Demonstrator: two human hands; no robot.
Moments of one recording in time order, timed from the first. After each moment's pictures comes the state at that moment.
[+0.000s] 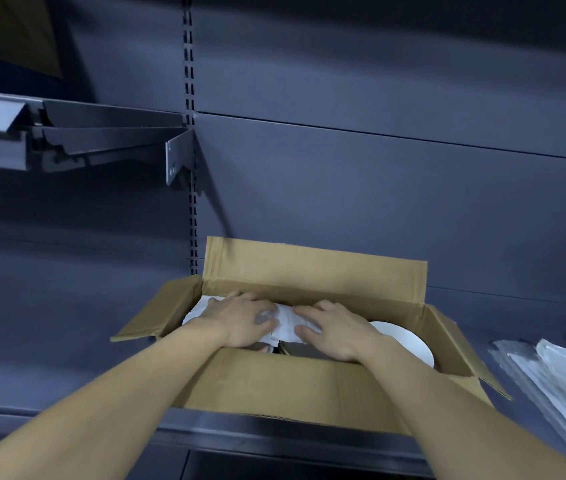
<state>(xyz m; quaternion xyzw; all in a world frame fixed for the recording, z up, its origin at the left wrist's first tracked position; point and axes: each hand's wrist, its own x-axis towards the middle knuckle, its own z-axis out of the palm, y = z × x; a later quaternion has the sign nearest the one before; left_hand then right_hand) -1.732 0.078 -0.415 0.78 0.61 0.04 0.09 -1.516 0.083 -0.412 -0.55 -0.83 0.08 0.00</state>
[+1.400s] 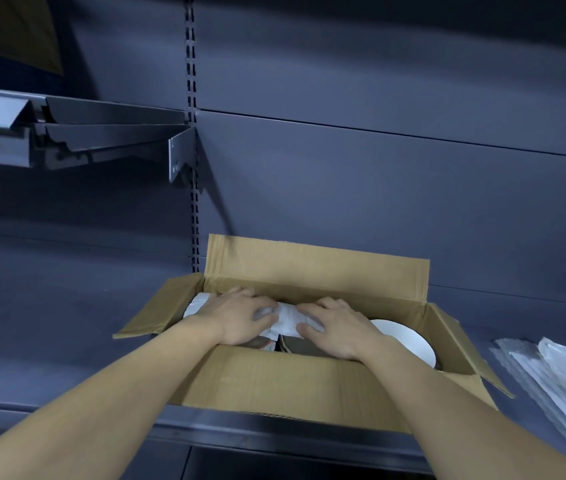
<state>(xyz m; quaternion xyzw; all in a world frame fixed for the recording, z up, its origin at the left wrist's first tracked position) -1.739 0.076 -0.415 0.79 0.60 0.06 0.08 -1.516 0.083 -0.417 -0.55 -0.83 0.07 0.01</state>
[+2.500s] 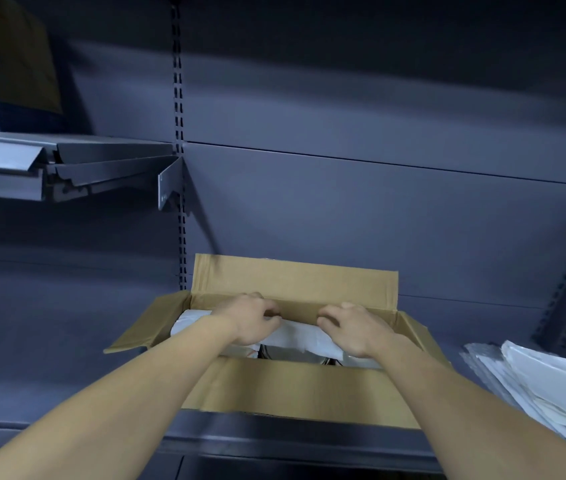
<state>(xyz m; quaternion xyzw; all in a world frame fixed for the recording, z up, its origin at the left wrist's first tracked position) -1.695 0.067 -0.380 0.79 0.60 0.07 0.10 -1.466 0.066 -0.385 -0.62 -0.78 0.07 0.06</state>
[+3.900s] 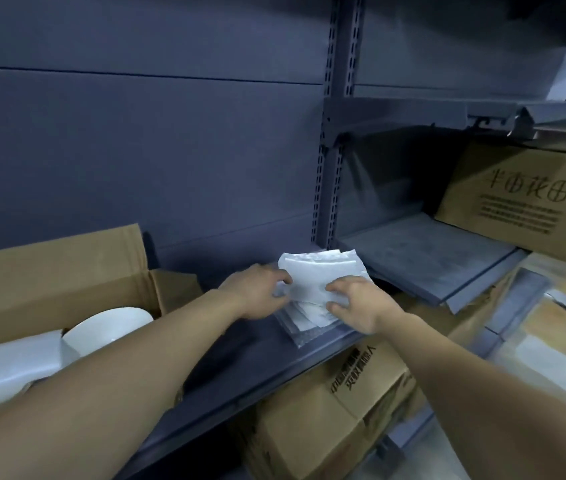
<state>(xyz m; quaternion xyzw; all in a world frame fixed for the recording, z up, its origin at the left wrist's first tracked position) -1.290 0.074 -0.413 0.95 0.31 0.04 0.09 -1.096 -0.044 -0.444 -0.80 -0.59 0.07 0.10</state>
